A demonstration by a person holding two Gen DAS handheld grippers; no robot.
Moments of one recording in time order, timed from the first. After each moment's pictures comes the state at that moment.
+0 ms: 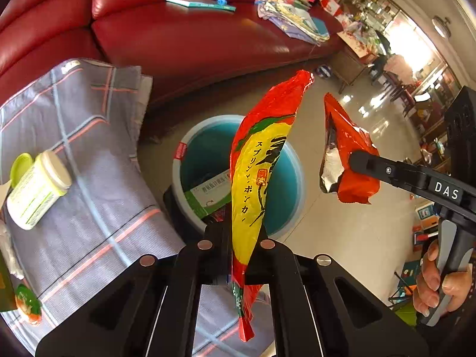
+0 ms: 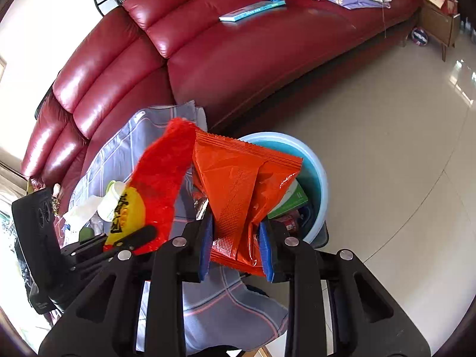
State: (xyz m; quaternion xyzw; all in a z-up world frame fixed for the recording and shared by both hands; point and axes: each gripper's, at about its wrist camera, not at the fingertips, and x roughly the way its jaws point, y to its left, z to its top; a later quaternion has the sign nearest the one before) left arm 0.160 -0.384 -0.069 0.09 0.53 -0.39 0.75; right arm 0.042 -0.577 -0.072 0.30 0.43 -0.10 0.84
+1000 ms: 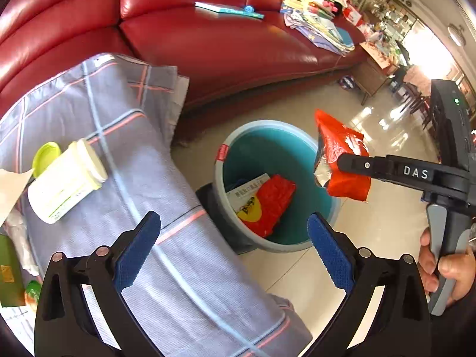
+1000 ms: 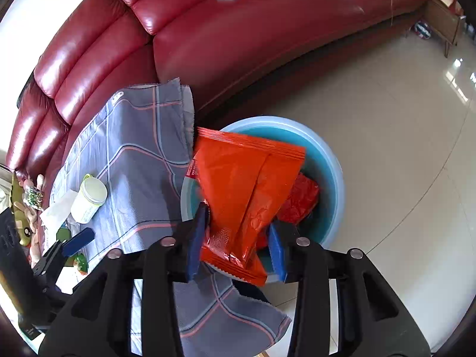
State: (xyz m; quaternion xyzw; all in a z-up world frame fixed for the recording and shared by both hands) left arm 0.177 -0.343 -0.078 0.08 0.51 -0.34 0.79; right arm 0.099 -0.564 -0.112 0.28 0.49 -0.11 0.82
